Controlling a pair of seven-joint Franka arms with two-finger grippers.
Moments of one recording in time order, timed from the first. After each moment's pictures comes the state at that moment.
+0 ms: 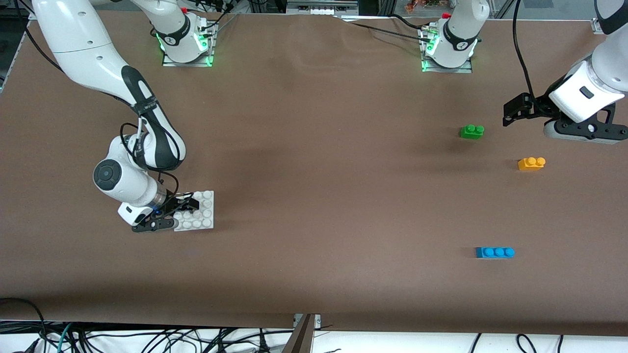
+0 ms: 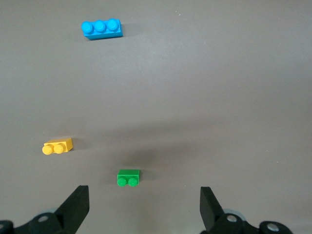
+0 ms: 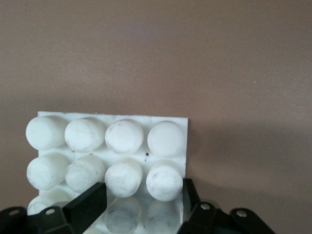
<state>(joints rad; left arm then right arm) 0.00 0.00 -0.08 -1.66 -0.03 1.59 0.01 0.06 0.68 0.06 -1.78 0.07 2.52 -0.08</state>
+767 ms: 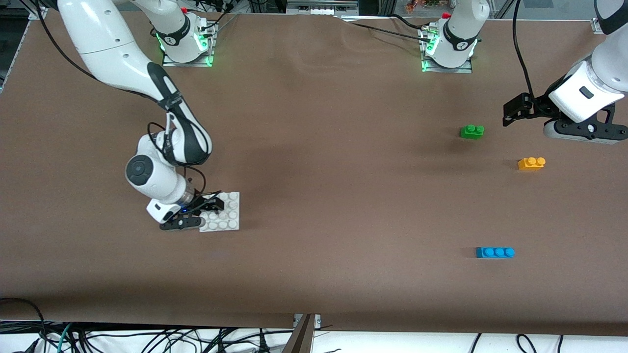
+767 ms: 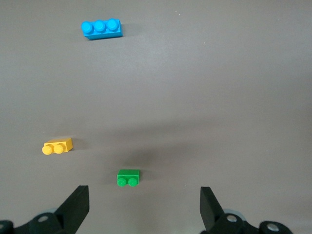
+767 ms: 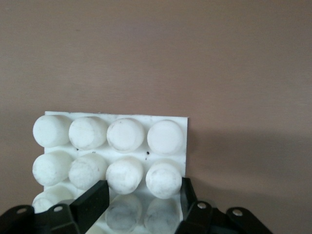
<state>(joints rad) 0.00 0.00 -0.08 -1.66 -0.03 1.58 0.01 0.22 0.70 0.06 -1.76 0.11 2.60 0.07</state>
